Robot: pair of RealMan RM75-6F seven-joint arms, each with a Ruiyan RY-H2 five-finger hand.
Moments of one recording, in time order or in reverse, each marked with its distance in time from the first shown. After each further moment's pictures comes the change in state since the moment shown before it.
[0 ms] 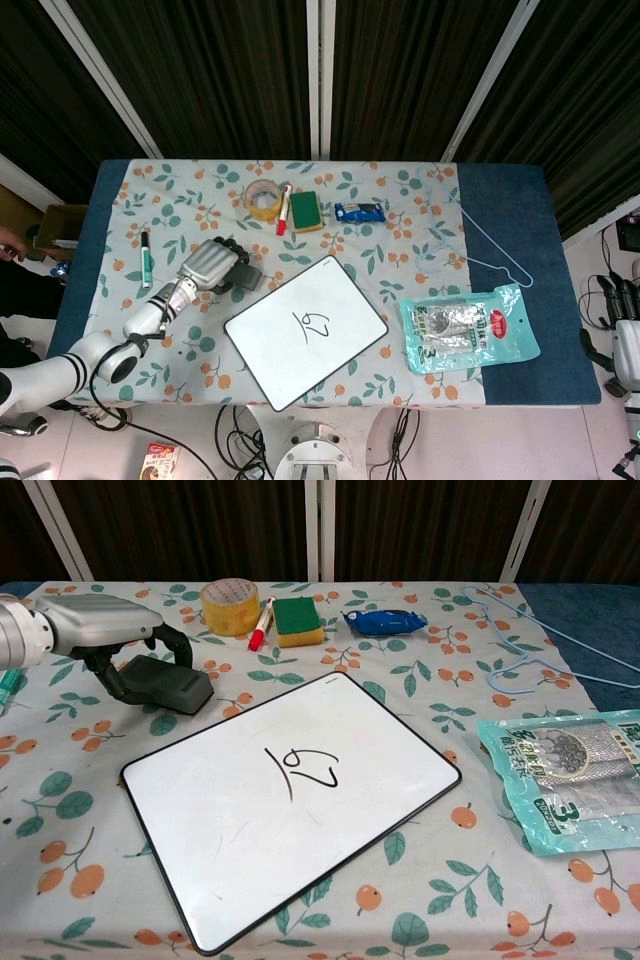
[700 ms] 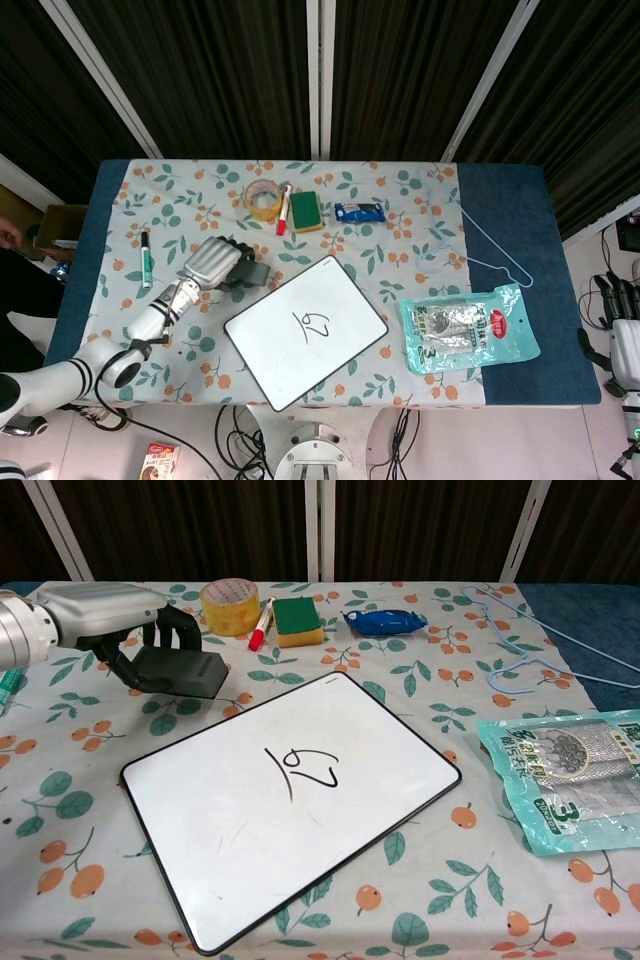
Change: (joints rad) left arm 0.024 -0.035 -0.003 0.011 0.062 0.138 -0.093; right arm 0.005 -0.002 0.002 -0.004 0.006 -0.012 -0.017
